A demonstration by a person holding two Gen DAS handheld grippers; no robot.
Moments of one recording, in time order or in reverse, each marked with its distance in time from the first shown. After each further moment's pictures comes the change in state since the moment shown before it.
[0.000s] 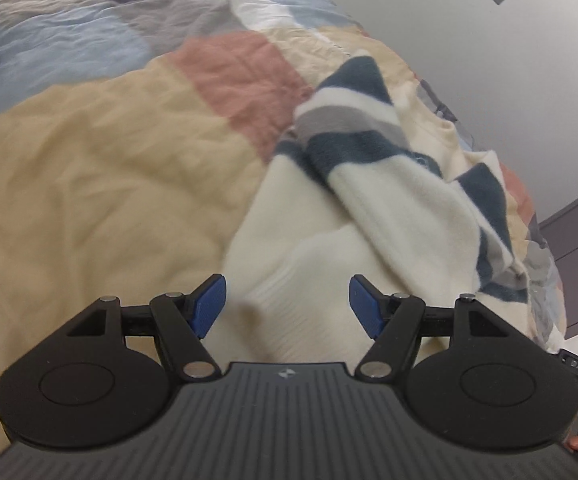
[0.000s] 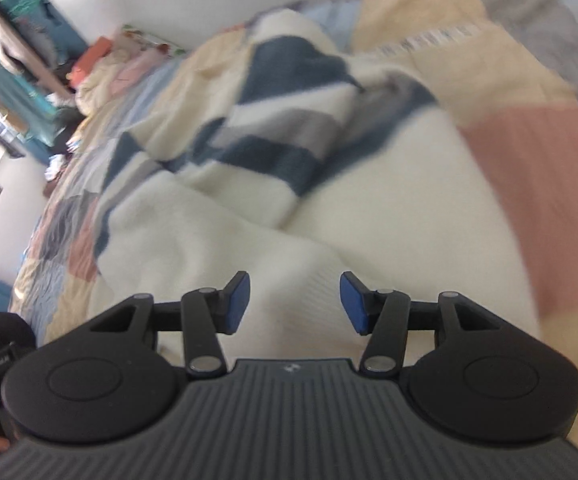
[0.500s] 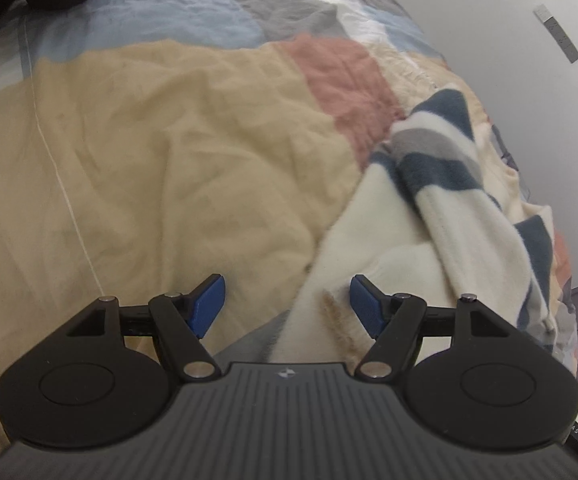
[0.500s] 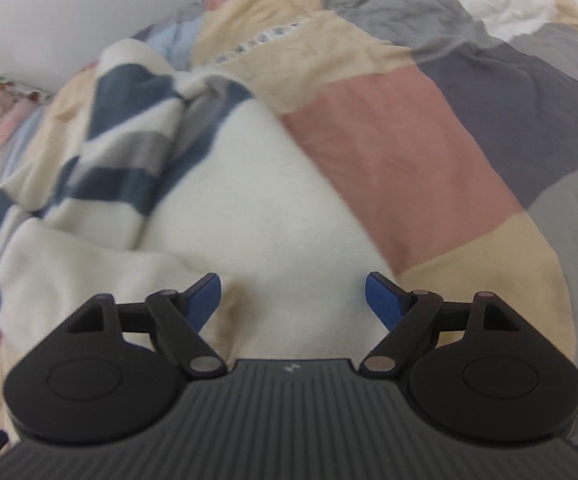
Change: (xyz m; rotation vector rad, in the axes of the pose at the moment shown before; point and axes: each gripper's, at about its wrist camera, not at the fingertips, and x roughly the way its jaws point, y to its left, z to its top) left arm -0.005 0.040 -0.014 -0.222 -0.027 0.127; right arm -0.001 -0.032 -0.013 0.205 -0.105 -0.356
